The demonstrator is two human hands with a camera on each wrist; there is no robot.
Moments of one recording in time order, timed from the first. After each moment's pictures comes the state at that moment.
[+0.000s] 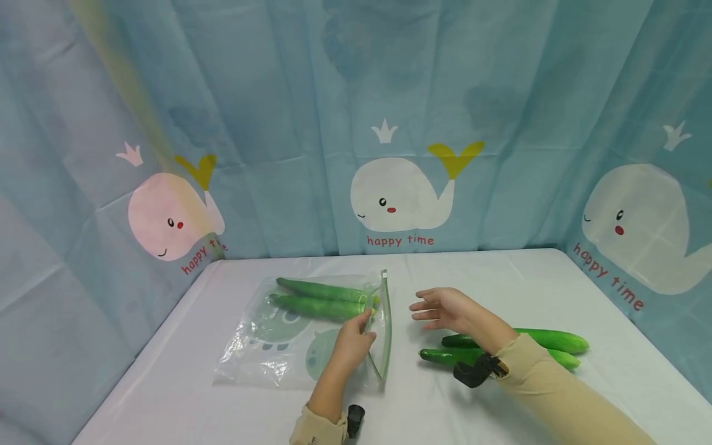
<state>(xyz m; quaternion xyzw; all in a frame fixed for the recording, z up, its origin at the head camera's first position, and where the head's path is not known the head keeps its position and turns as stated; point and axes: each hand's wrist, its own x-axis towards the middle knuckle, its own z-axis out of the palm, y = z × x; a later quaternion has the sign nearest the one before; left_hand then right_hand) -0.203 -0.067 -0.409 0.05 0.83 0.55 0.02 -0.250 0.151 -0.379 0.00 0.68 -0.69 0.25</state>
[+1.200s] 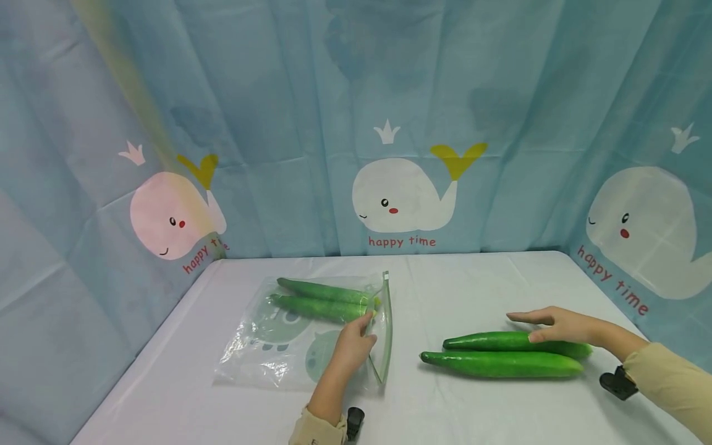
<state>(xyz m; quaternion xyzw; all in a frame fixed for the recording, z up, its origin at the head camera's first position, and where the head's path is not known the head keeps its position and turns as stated) -0.202 -0.067 -0.409 0.05 0.84 0.54 0.02 -0.245 0.365 -0.404 -0.30 0.88 -0.33 0.19</state>
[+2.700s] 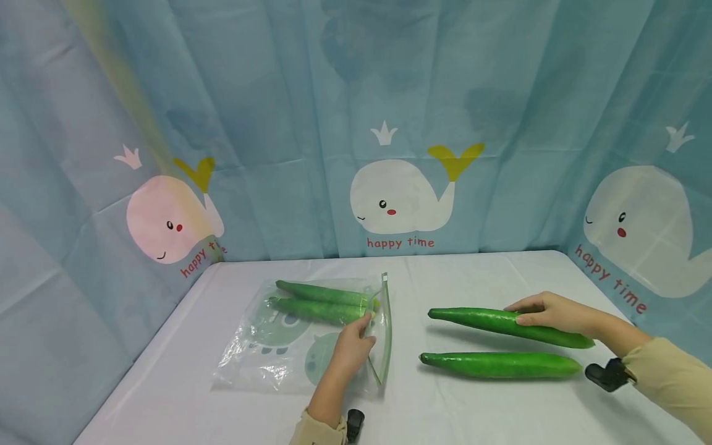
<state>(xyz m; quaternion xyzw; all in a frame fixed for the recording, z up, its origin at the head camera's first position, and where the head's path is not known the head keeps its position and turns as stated) -0.203 -0.066 -0.411 0.03 0.83 0.56 0.03 -0.242 0.340 -0.375 -0.24 0.89 -0.35 0.18</state>
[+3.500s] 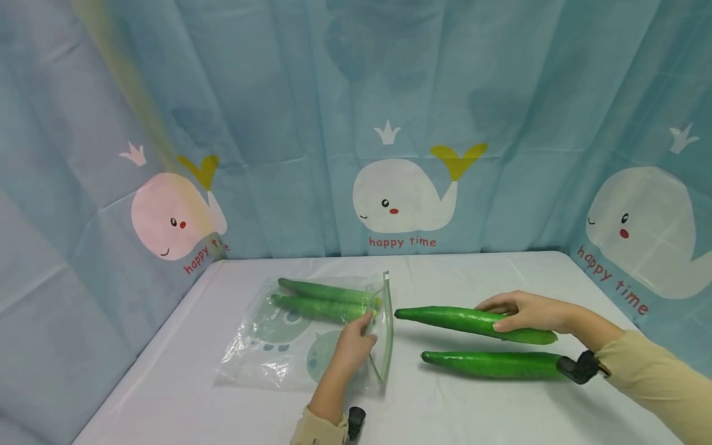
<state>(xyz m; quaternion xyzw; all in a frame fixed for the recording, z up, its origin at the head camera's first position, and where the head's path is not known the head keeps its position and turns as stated) -0.205 -0.066 -0.414 0.03 0.84 0.54 0.02 -0.240 0.291 -0.356 -0.28 0.84 -0.39 0.25</state>
